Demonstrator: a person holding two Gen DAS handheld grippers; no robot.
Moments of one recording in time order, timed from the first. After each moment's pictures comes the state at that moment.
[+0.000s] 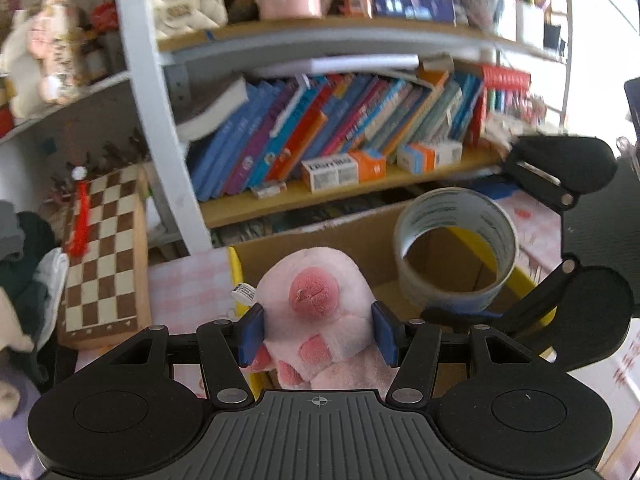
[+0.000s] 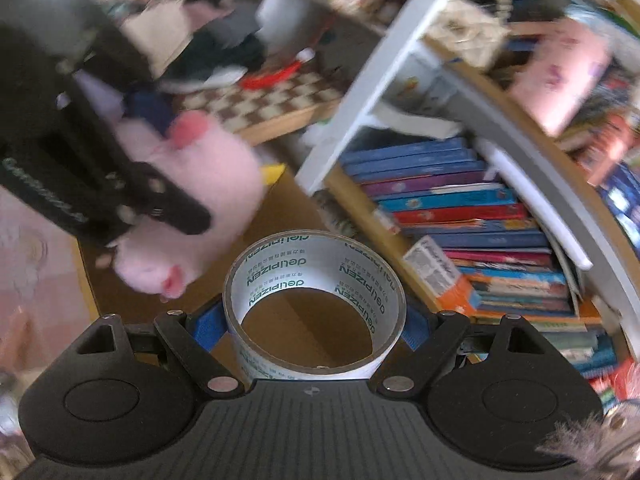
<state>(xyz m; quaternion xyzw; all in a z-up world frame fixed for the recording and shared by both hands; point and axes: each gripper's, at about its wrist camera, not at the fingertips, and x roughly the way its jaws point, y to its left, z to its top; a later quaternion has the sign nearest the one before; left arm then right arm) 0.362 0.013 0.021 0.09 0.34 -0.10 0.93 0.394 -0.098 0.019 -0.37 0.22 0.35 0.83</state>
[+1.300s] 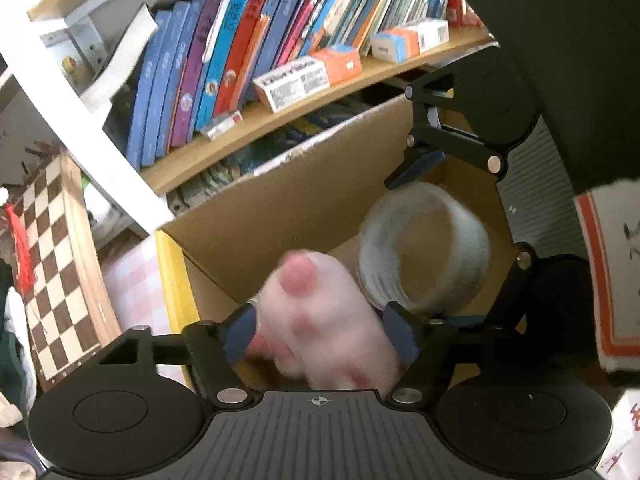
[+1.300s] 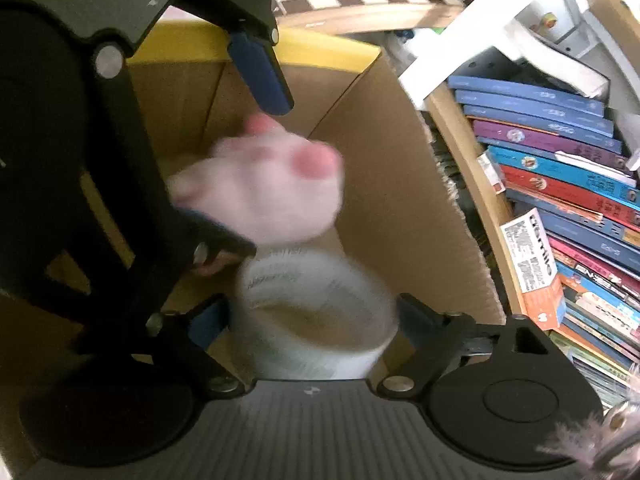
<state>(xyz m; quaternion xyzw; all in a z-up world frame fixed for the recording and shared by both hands) 0.431 -0.016 -0.036 0.20 0.43 -0.12 0.87 0.456 -0.059 -0.046 -0.47 0.31 0.40 0.72</state>
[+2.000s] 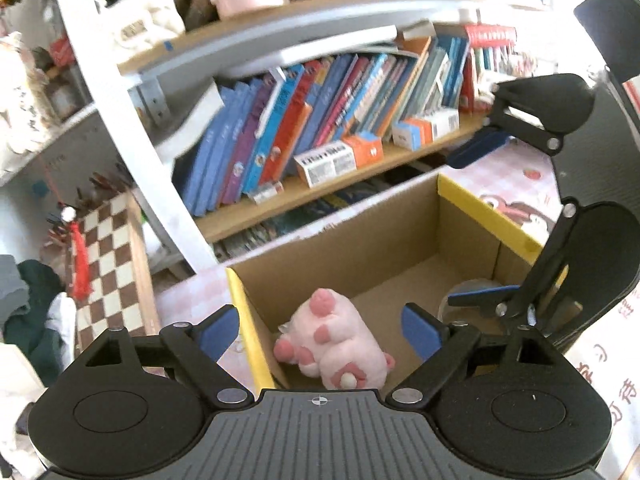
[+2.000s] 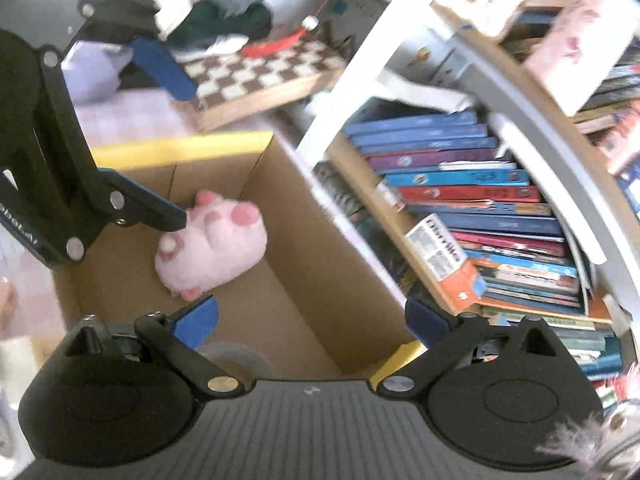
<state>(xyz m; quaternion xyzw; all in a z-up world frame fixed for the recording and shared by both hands) 0.369 0.001 0.027 0.16 0.33 -0.10 0.93 0.413 -0.118 0.030 -0.37 0.24 0.34 0.83</state>
